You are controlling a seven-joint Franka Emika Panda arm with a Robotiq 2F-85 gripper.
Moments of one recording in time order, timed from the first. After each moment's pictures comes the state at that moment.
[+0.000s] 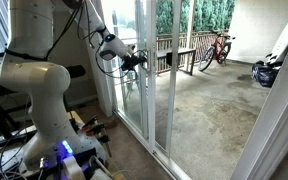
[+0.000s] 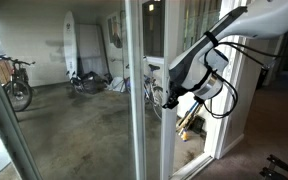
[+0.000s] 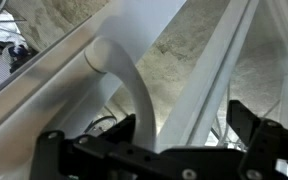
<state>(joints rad) 0.57 0.38 0.00 -2.13 1.33 3.49 -1.71</state>
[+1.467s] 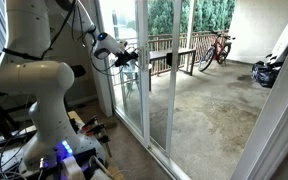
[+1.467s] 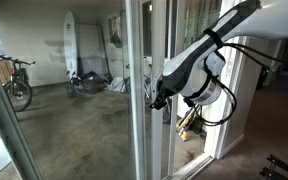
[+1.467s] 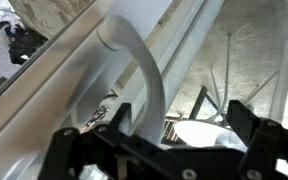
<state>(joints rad) 0.88 0.42 -0.23 -2.07 1.26 3.48 -1.48</state>
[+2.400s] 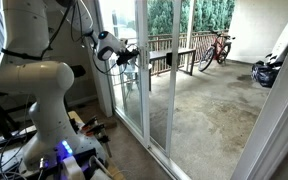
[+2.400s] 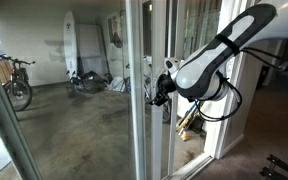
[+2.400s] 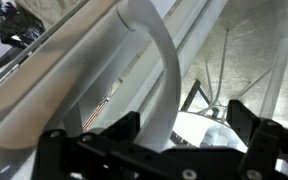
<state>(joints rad) 0.87 0.36 -0.27 -2.18 0.83 3.47 -1.17</state>
